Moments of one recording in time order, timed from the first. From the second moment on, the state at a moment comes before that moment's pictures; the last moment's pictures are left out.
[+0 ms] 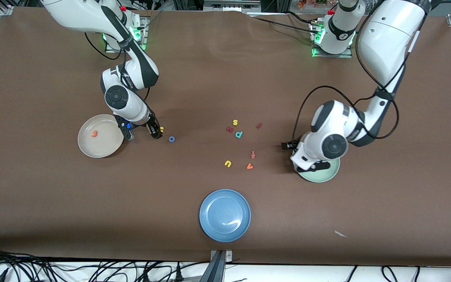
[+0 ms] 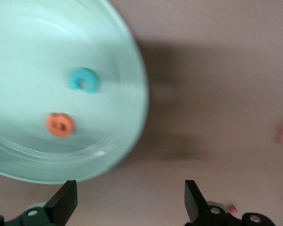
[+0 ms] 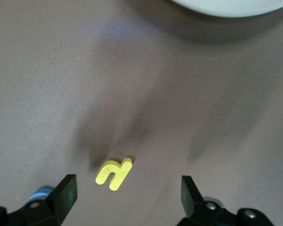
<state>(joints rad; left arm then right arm) -0.08 0.66 -0.34 -1.65 0.03 1.98 -0.49 0.19 0.40 0.22 -2.20 -0.01 2.50 1.46</state>
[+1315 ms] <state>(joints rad) -0.32 0.69 -0.40 -1.78 0.23 2.16 -0.35 0.19 0.45 0.22 -2.21 -0.01 2.60 1.46</state>
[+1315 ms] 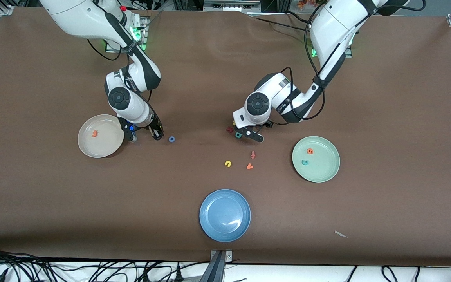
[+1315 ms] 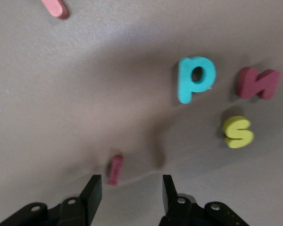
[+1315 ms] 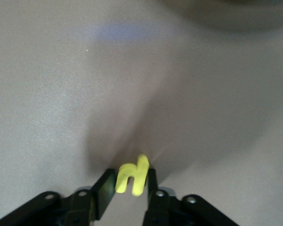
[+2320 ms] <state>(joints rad) -0.29 0.64 -0.40 -1.74 0.26 2.01 -0.29 0.19 0.35 0.08 -2.03 -0.01 2.13 1.08</state>
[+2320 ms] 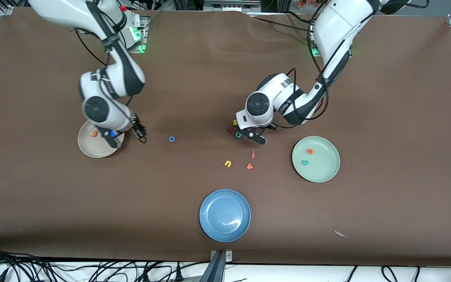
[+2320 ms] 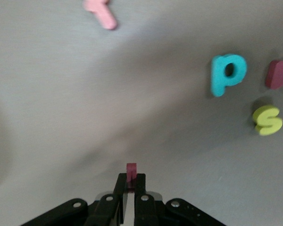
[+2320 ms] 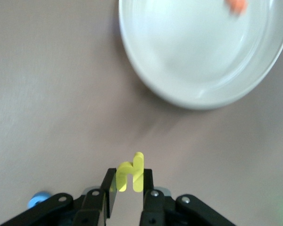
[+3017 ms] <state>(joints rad) 0.00 0.61 -0.36 -1.66 0.32 1.97 0.10 0.17 0.44 -0.17 -2.04 -0.01 2.15 0.29</state>
